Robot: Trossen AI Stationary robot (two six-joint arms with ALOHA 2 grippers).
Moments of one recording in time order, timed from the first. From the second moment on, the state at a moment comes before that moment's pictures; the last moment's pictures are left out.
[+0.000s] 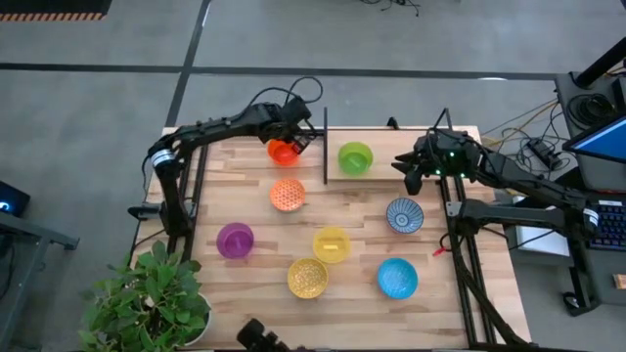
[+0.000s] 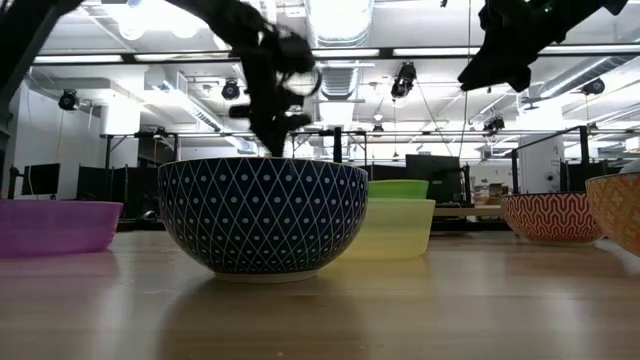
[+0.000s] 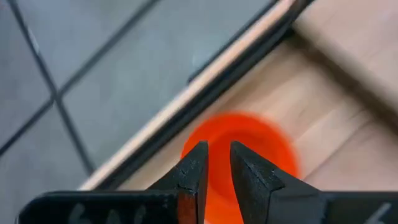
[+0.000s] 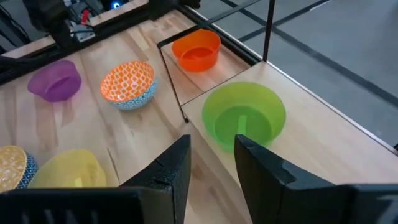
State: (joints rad) left arm 0.54 1.88 1.61 -0.85 -0.44 -0.19; right arm -0.47 0.75 0.78 -0.54 -0.06 0.16
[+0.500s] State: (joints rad) left arm 0.70 2.04 1.61 -0.92 -0.23 -0.20; right arm -0.41 0.76 0.78 -0.54 -0.06 0.20
